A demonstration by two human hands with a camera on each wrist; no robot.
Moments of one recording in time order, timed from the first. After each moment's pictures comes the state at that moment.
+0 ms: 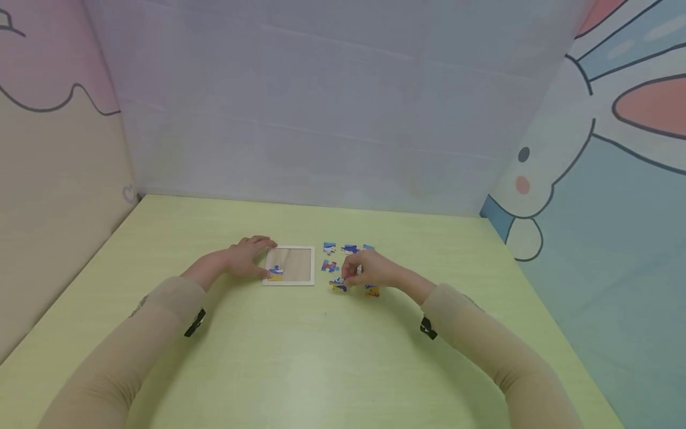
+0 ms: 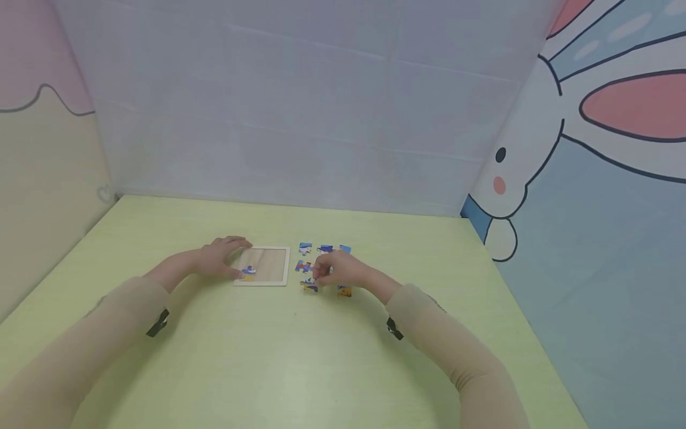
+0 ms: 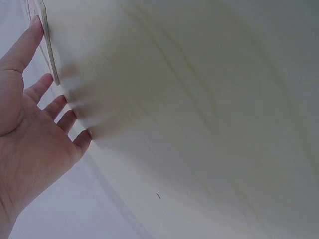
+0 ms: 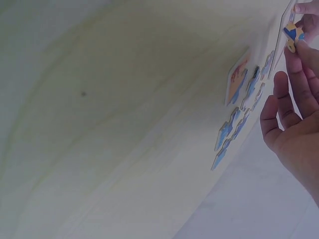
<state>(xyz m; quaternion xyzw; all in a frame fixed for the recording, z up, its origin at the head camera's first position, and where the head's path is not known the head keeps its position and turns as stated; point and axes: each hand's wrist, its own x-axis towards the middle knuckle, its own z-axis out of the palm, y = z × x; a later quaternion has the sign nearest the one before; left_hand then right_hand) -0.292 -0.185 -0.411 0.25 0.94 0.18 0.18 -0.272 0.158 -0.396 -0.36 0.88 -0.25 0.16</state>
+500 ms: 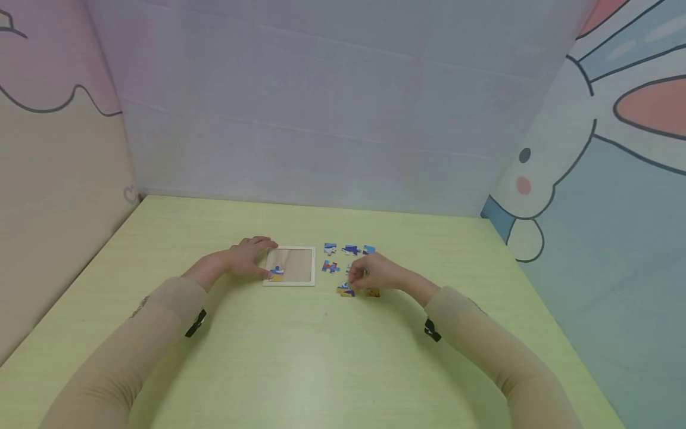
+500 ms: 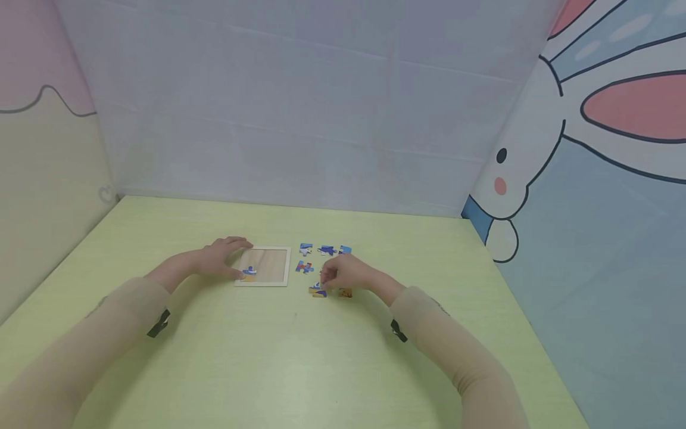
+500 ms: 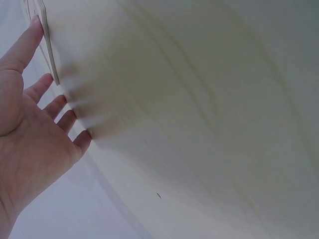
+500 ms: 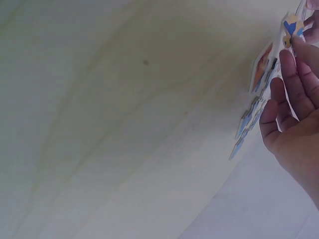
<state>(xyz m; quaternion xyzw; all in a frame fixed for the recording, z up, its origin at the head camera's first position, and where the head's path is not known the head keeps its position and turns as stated) -0.290 -0.183 -0.409 0.24 0.94 0.18 0.17 -0.271 0.169 -0.405 -0.33 0.90 -0.23 0.18</state>
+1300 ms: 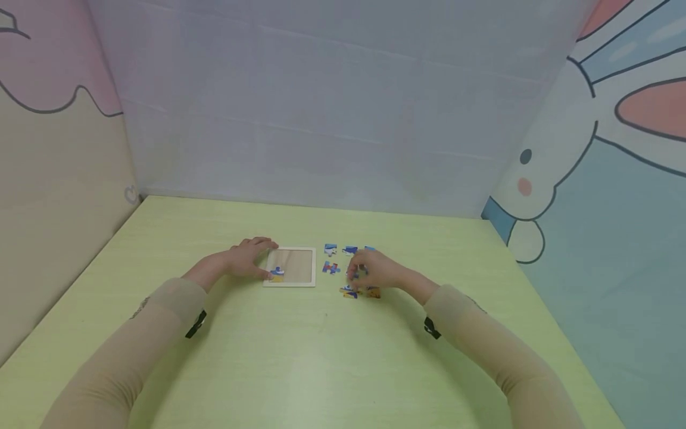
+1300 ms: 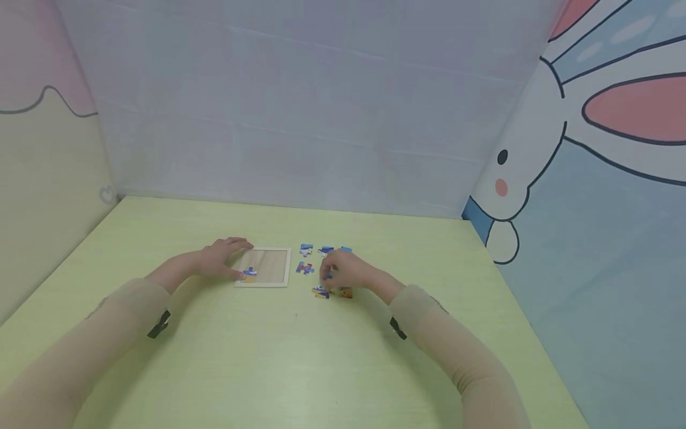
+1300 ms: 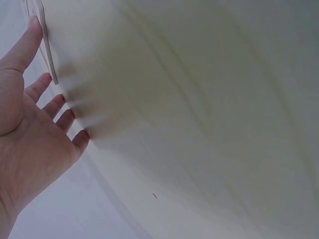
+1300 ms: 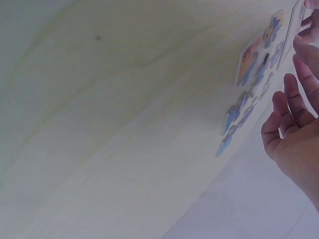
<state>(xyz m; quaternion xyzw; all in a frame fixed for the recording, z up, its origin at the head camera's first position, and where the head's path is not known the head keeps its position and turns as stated) -0.289 -0.185 -0.408 0.25 0.94 0.18 0.17 -0.277 0.166 -0.400 -0.37 0.90 -0.21 0.12</state>
